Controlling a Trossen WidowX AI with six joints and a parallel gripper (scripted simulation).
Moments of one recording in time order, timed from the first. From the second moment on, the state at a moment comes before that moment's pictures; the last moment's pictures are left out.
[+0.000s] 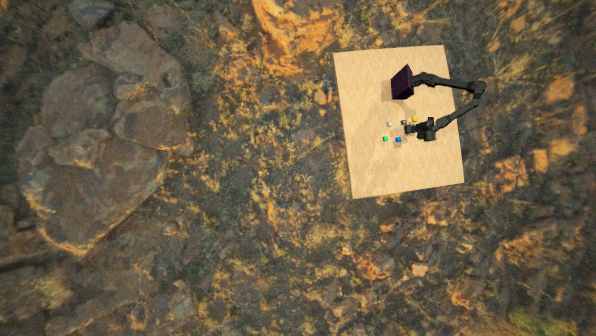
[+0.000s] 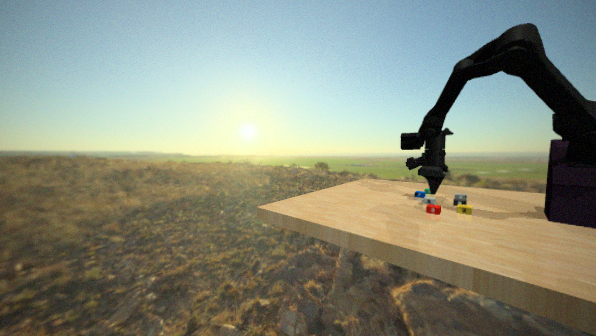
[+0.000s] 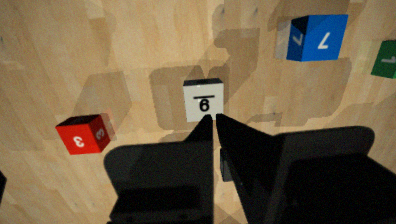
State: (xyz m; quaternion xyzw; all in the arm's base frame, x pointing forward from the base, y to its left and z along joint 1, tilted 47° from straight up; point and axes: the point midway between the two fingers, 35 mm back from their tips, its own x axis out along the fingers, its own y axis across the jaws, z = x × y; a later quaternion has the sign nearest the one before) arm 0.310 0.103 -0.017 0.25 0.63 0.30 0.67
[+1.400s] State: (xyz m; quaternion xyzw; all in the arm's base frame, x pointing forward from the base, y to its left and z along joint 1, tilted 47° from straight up) arm 0.241 0.073 -0.028 0.24 0.63 0.31 0.67
